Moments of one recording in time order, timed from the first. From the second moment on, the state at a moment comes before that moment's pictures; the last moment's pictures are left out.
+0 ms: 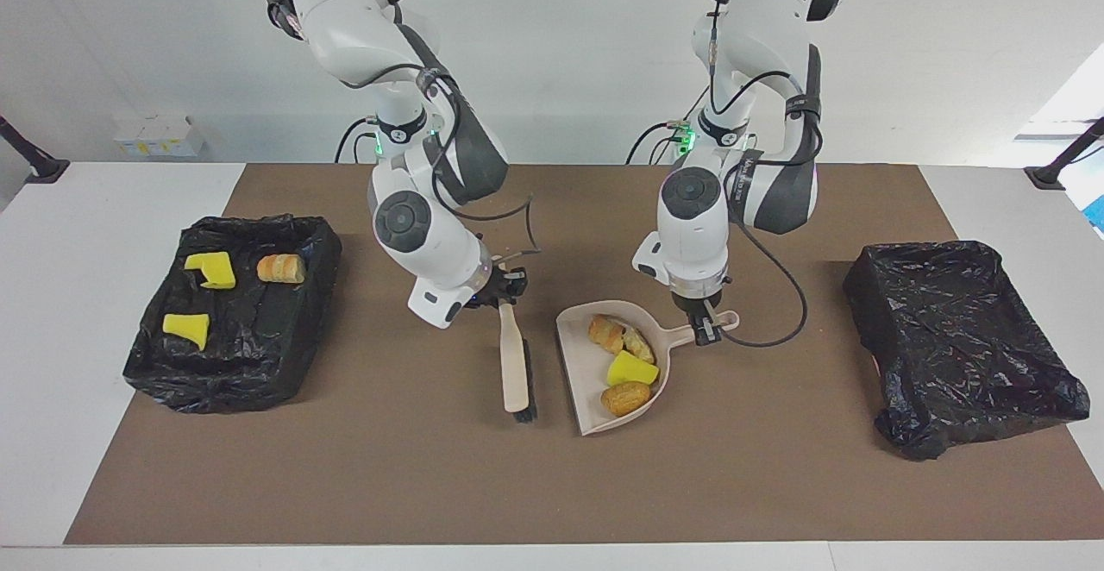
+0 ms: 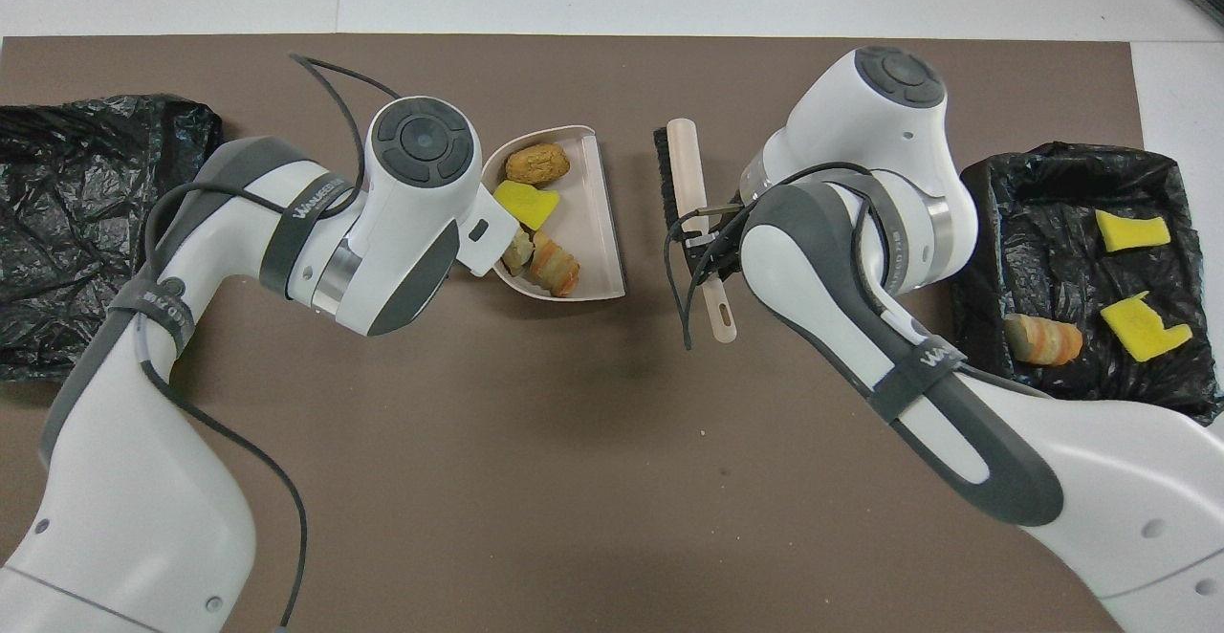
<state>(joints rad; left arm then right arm) -0.45 0.39 0.01 -1.68 0.27 2.04 0.90 -0.04 0.48 0.44 -1.51 0.12 1.79 0.17</state>
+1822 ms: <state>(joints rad) 0.31 0.23 0.02 -1.58 0.22 2.04 1.85 0.39 0.19 0.45 -2.05 0.04 2.02 0.76</state>
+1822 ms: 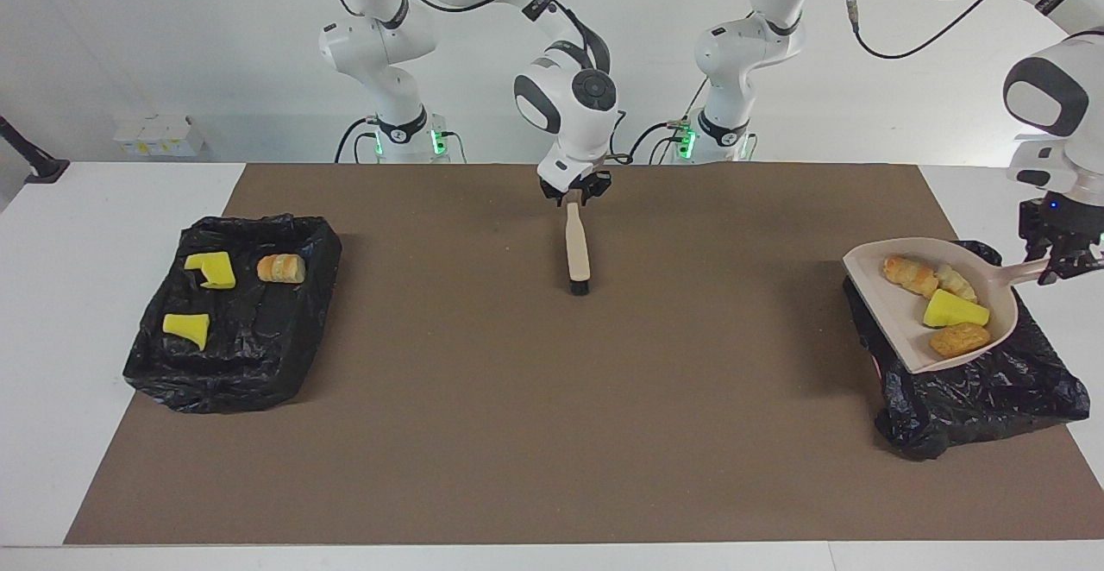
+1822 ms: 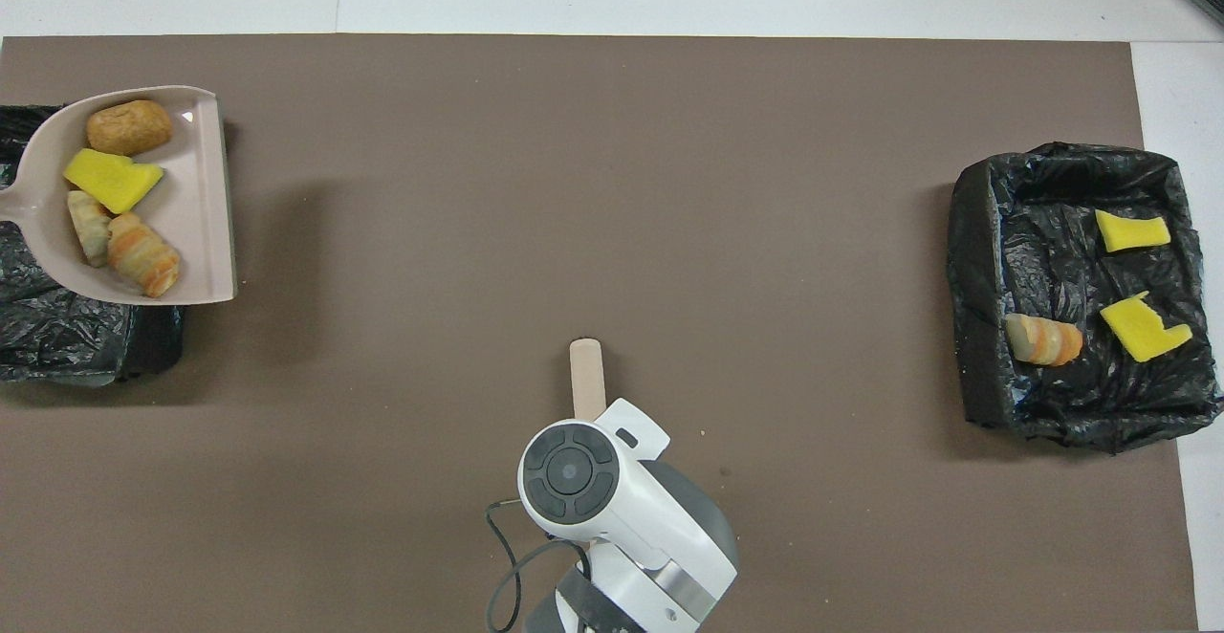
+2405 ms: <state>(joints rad) 0.33 0.30 0.00 -1.52 0.61 2.12 1.74 0.21 0.10 0.44 -1.78 0.01 1.61 0.54</state>
